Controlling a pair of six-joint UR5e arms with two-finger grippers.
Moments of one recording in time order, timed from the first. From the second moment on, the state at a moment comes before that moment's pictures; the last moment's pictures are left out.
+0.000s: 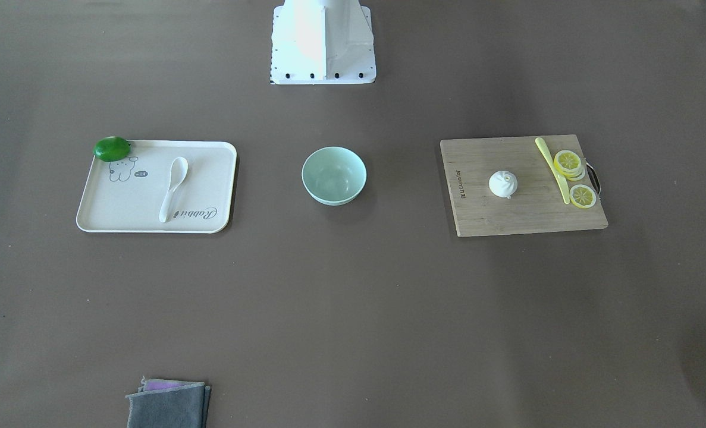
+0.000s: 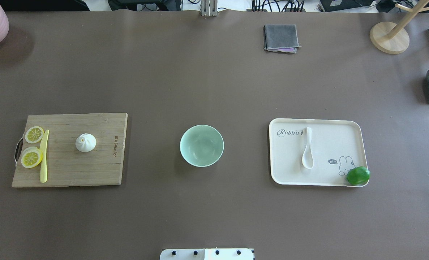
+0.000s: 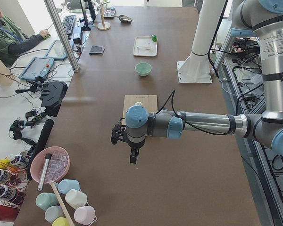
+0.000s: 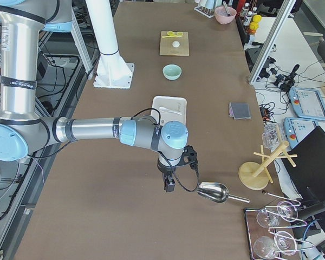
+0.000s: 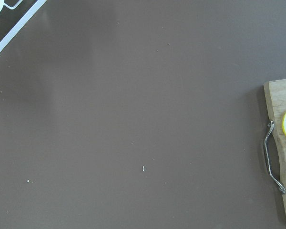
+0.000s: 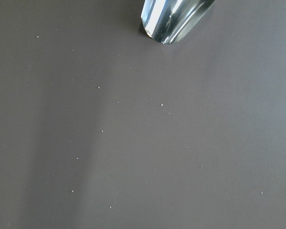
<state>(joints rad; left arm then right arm) -1.53 -1.35 -1.83 -1.65 -2.36 0.02 1.61 -1.70 1.80 -1.80 2.27 -0.40</state>
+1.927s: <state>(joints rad) -1.54 -1.45 -1.80 -2.12 -2.40 -0.04 1.44 -1.64 1.93 -1.29 2.37 0.25</state>
